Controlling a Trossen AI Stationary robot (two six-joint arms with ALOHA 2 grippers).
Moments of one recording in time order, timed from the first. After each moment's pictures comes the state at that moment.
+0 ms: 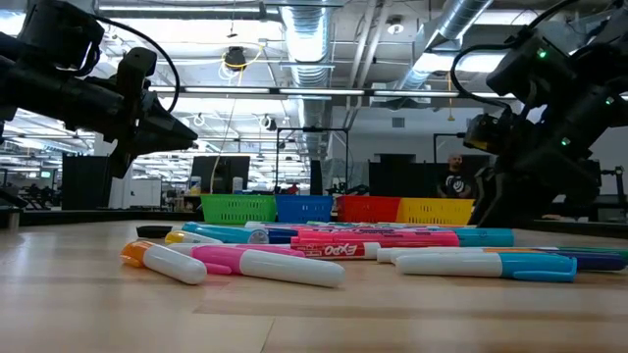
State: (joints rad) left arm 0.01 0.74 0.01 0.52 -0.39 -0.71; right arm 0.10 1.35 0.29 0.18 0.18 0.15
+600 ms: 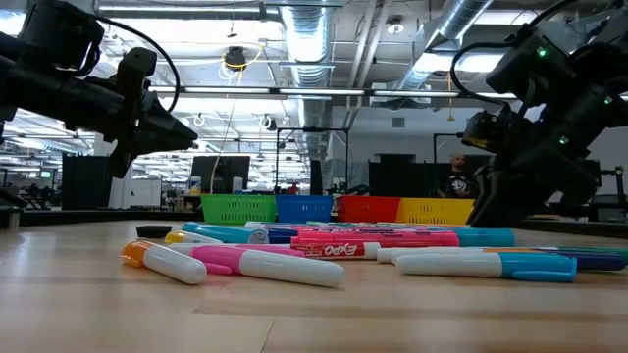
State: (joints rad) left arm 0.01 0.74 0.01 0.52 -0.39 -0.71; right arm 0.10 1.35 0.29 0.20 0.18 0.15
